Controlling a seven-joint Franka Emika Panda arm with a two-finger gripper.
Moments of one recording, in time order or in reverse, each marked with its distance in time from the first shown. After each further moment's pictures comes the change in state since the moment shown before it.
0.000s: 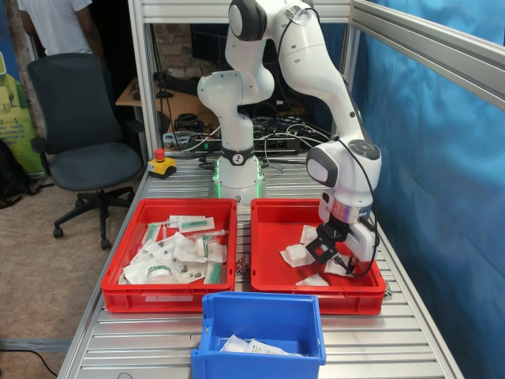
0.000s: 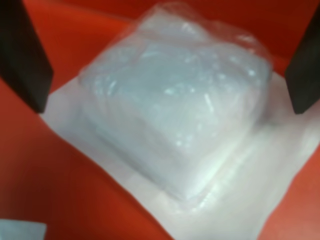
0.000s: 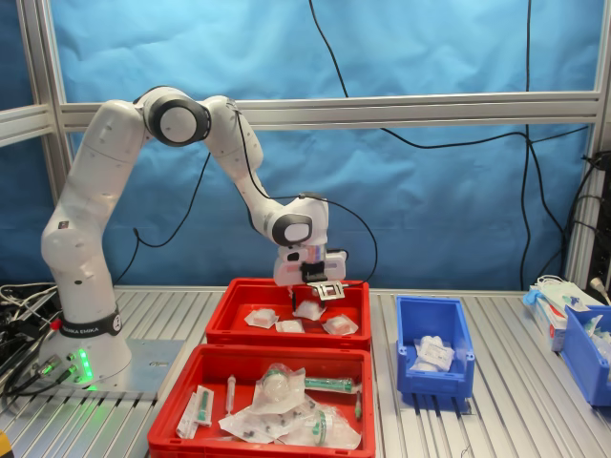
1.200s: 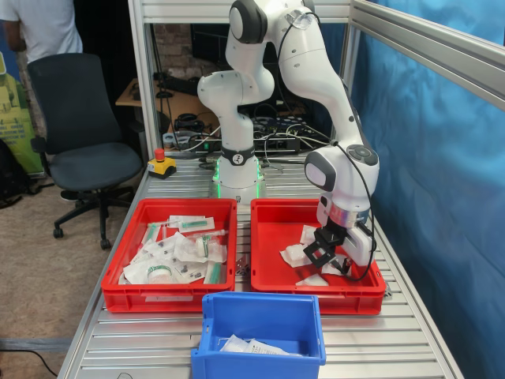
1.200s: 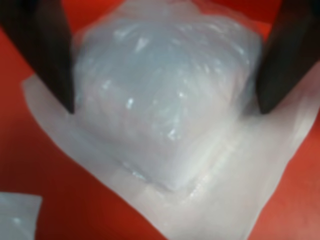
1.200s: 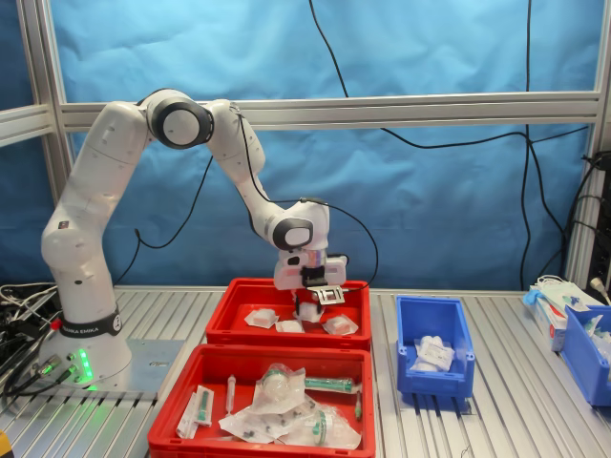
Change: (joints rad) arm 0.002 0.025 -0.011 0.007 0.000 0.007 0.000
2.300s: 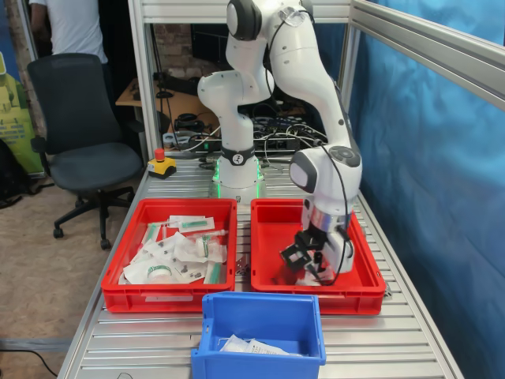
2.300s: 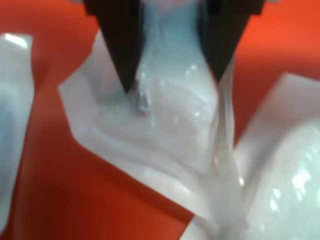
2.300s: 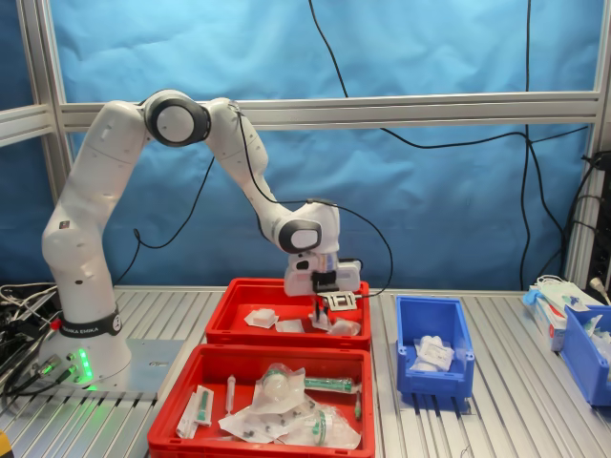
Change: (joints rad) arm 0.019 -0.010 -0.122 0.017 0.000 0.003 0.000
